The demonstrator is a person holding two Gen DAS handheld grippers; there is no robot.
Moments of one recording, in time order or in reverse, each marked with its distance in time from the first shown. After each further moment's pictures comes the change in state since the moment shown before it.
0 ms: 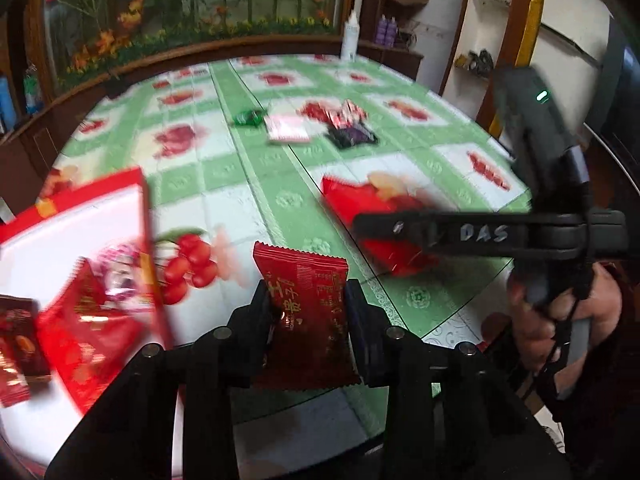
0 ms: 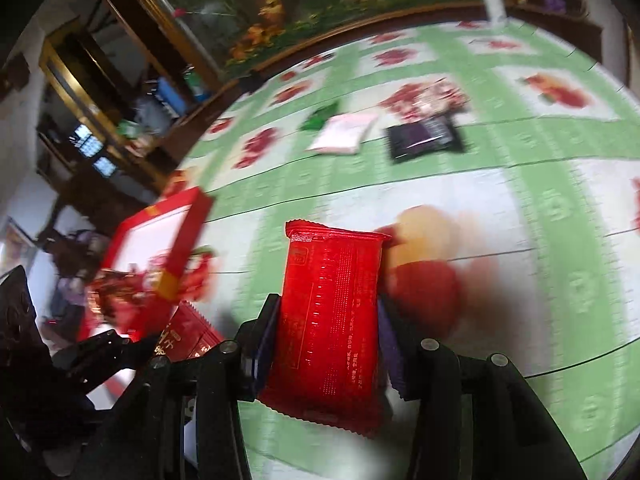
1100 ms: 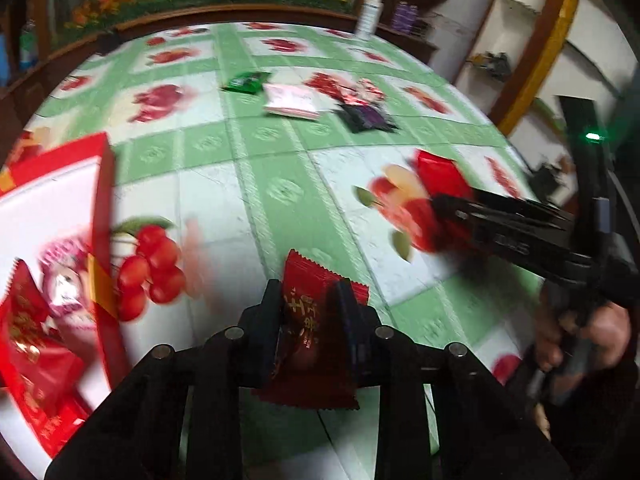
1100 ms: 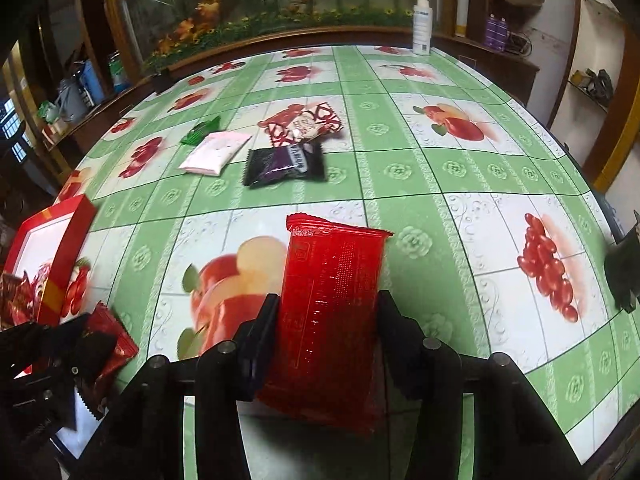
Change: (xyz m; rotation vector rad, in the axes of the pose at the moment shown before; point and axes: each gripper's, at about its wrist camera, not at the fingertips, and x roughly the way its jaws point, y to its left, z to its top) left arm 0.058 0.004 0.013 -0.108 0.122 -0.085; right arm -0.016 -0.037 0.009 -0.078 -0.076 -0.493
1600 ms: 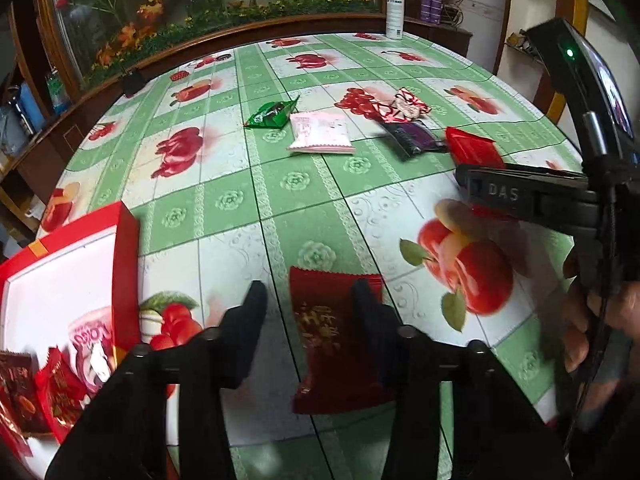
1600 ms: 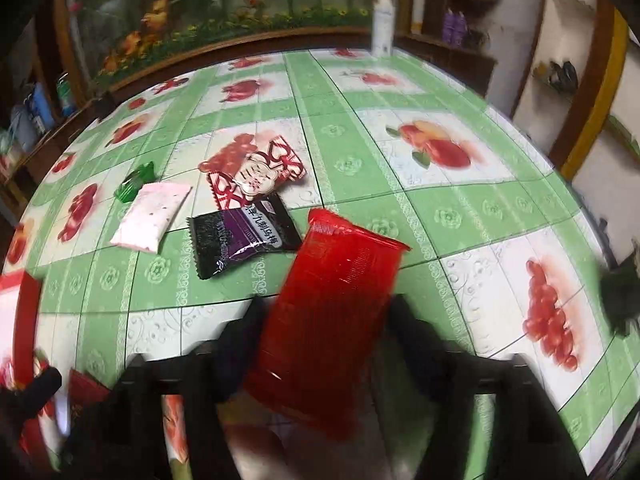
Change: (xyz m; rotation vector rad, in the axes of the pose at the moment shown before) left arm 0.027 -0.020 0.037 0.080 -0.029 0.269; right arm 0.039 -0.009 0.049 0.110 0.015 -0.119
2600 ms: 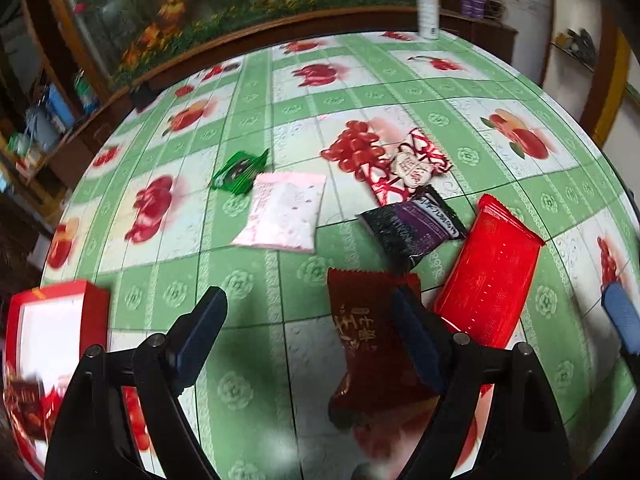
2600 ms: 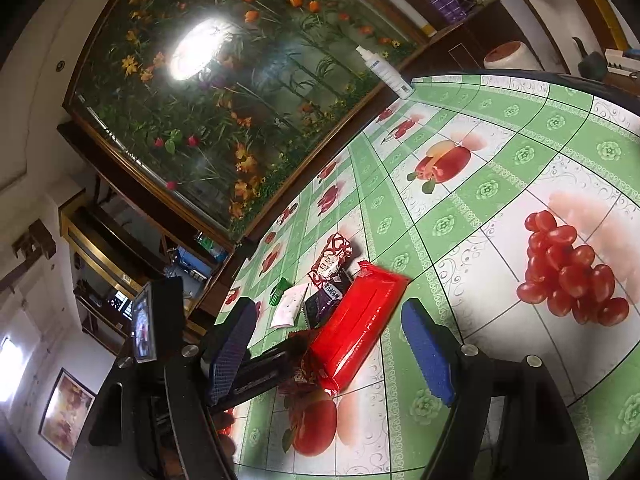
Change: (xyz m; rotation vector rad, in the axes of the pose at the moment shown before) left arm 0.047 -0.060 0.076 -0.033 0.018 0.196; right arm -0.041 -0.127 -0.034 0.442 -0.279 0.709
